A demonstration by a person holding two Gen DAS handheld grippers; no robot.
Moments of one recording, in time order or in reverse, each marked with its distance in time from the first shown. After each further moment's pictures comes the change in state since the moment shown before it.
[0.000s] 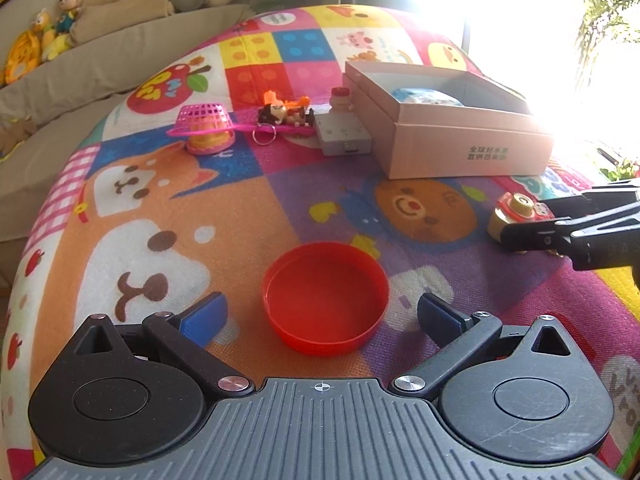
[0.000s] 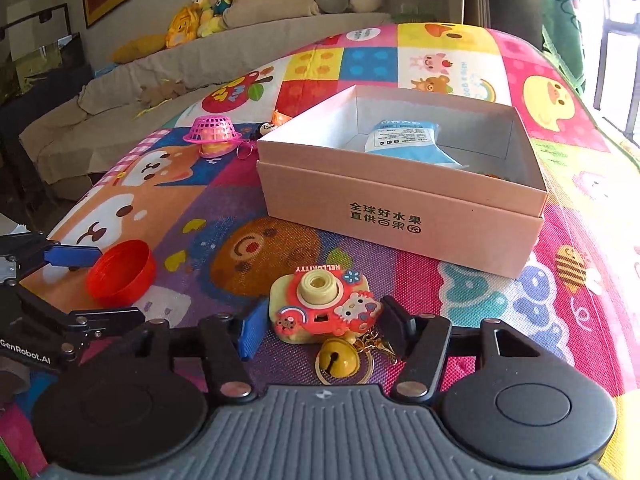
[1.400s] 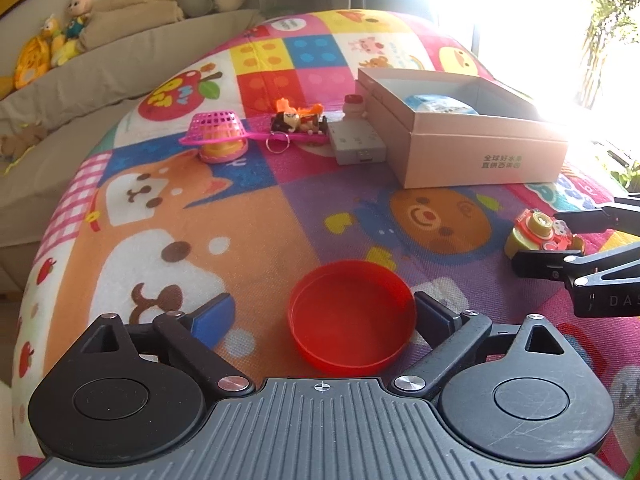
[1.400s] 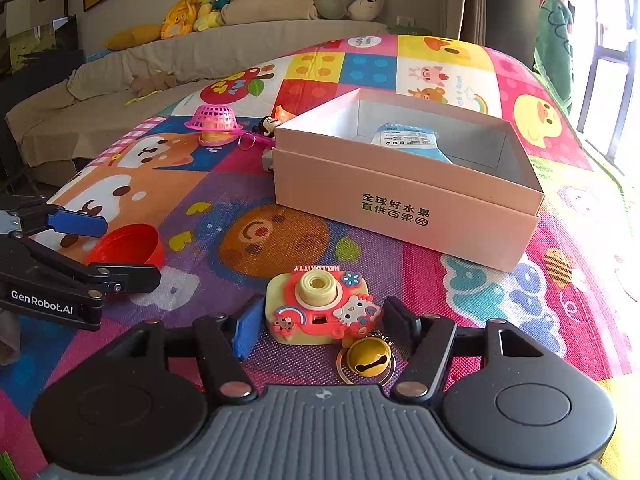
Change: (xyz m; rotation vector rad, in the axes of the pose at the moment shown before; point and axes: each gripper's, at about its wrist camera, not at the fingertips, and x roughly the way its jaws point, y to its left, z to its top) left arm -0.001 0.008 0.002 -0.001 -0.018 0.024; right arm -0.001 0.023 -0.012 -0.077 -0.022 -0.100
